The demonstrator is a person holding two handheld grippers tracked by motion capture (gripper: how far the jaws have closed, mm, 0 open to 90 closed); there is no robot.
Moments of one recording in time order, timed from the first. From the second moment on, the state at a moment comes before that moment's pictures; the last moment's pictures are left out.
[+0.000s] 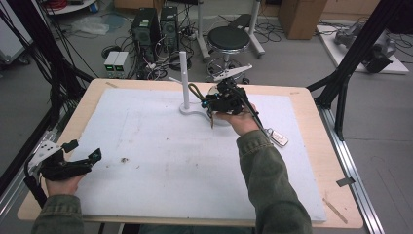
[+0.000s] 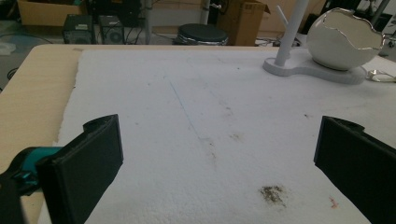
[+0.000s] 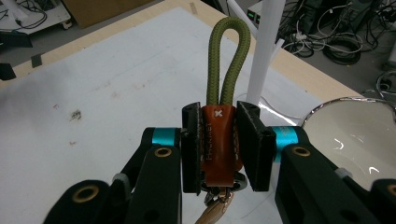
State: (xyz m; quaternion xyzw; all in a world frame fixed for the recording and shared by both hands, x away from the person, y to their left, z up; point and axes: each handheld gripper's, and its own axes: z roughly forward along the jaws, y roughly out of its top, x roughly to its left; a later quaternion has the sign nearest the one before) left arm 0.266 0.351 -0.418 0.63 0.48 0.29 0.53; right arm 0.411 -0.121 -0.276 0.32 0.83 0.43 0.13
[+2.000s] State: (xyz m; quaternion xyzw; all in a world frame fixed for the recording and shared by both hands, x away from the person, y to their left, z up) left arm 0.270 0.354 -0.421 0.63 0.48 0.29 0.53; right arm 0.476 -0.083 -0.288 0.35 0.82 0.43 0.12
